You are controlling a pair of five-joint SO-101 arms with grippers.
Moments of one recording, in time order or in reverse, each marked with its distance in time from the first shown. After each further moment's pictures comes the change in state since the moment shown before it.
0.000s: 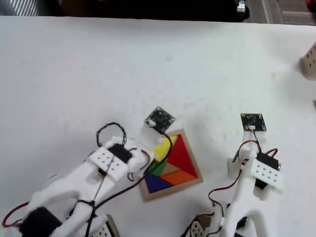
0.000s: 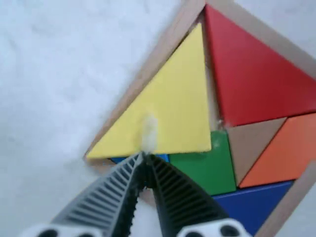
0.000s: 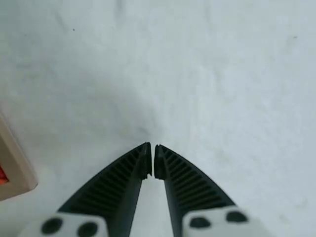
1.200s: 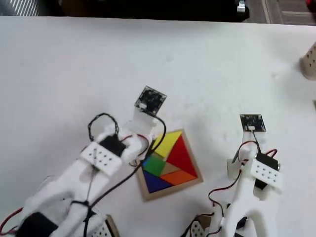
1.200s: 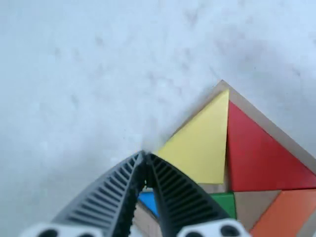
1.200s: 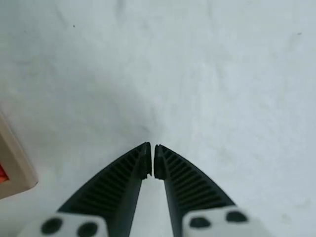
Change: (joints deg) left arm -4.5 -3.7 -5.4 -4.3 4.1; right arm 0.0 0.0 0.5 0.0 0.0
